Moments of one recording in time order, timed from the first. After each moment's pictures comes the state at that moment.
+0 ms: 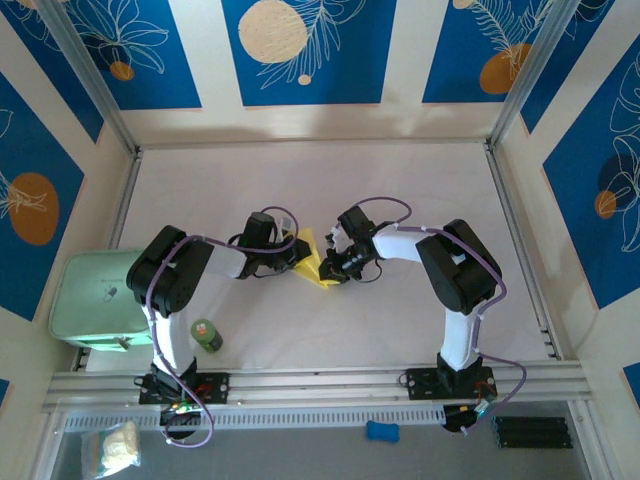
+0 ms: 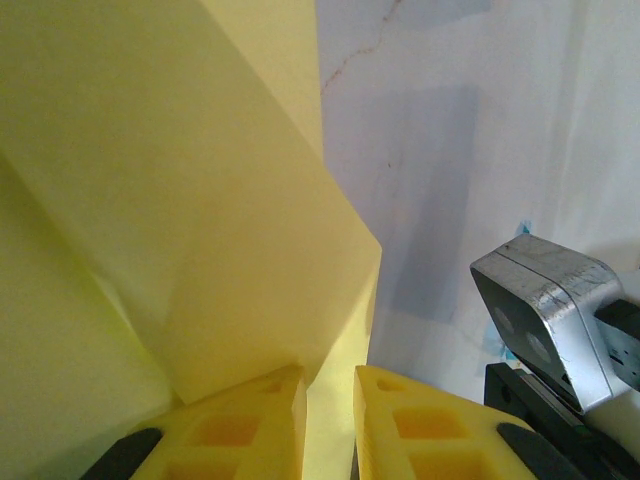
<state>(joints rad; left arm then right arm) -0.48 1.91 0.81 0.40 0.60 -0.97 0.56 1.90 1.04 -0.38 -0.65 0.55</state>
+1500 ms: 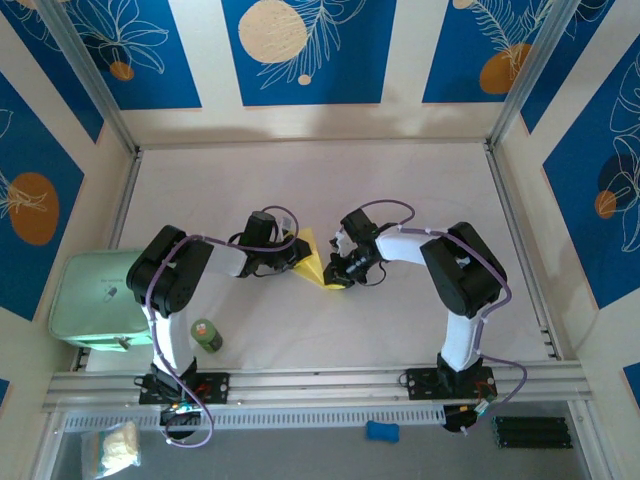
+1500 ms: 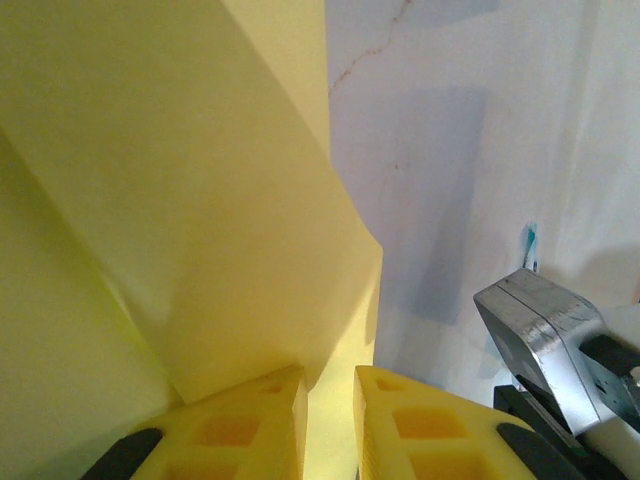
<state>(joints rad) -0.48 1.91 0.82 0.36 0.59 -0.97 0.56 1.86 1.01 -0.44 -0.62 0.55</state>
